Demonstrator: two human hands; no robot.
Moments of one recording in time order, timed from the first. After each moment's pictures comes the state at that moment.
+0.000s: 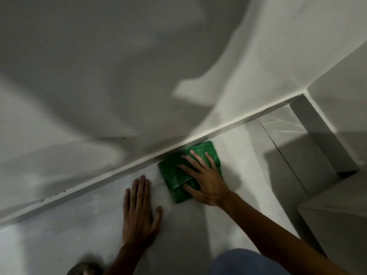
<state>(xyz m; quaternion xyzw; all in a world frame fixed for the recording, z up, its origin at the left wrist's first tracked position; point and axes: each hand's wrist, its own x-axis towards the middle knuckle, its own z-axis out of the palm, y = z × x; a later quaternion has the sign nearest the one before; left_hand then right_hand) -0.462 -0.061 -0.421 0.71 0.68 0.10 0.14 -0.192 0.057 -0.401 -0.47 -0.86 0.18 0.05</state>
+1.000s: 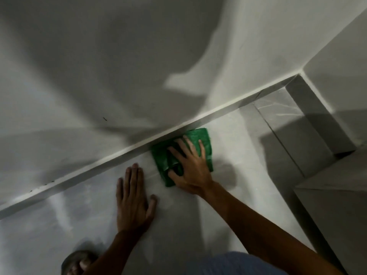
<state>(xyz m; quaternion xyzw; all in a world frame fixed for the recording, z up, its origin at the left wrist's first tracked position) -0.460 -0.062 -0.423 0.71 0.68 0.09 0.12 -0.230 0.045 -0.410 -0.57 -0.79 0.19 0.14</state>
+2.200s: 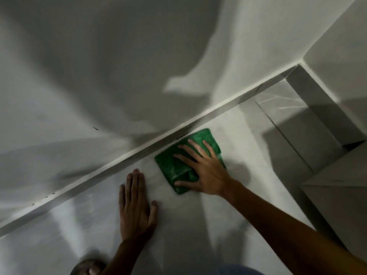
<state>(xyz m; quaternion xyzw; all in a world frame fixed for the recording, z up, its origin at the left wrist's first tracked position) -0.462 -0.064 -0.423 0.71 0.68 0.12 0.15 -0.187 0.047 -0.409 -0.49 -0.85 0.18 0.06</state>
